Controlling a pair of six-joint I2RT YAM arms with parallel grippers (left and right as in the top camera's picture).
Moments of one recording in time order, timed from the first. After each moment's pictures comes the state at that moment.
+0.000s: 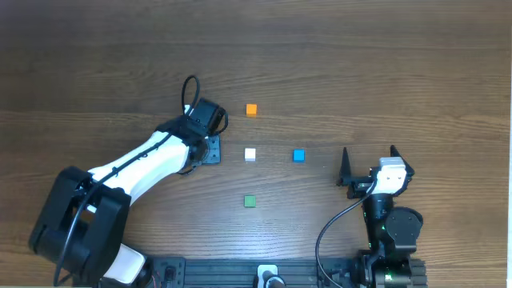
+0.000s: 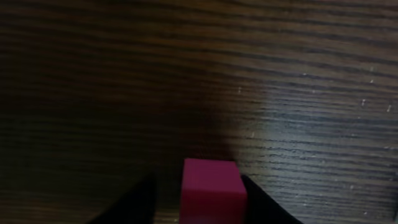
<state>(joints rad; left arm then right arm) -0.48 1.68 0.88 -0.54 -0.13 -0.52 -0.01 0.01 0.01 -0.07 -0.05 -0.05</state>
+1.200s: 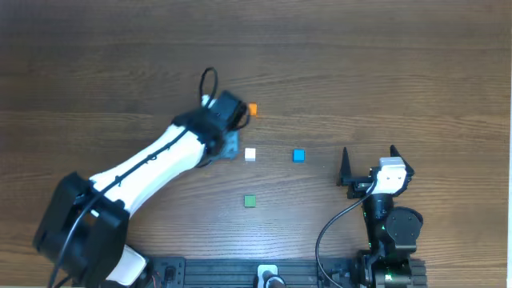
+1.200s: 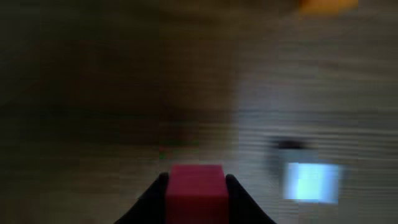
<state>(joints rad) -0.61 1.67 1.10 -0.74 -0.15 -0.62 -0.01 0.01 0.01 -0.07 -0.05 -0.05</state>
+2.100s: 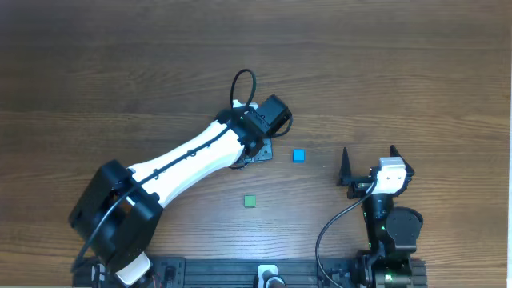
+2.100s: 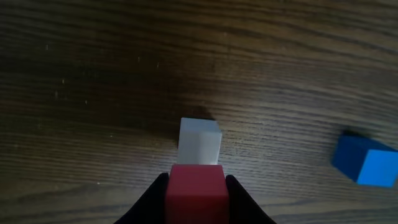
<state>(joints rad) -0.78 1.82 1.28 -0.85 -0.13 -0.88 -0.01 0.01 0.01 -0.07 -0.05 -0.05</state>
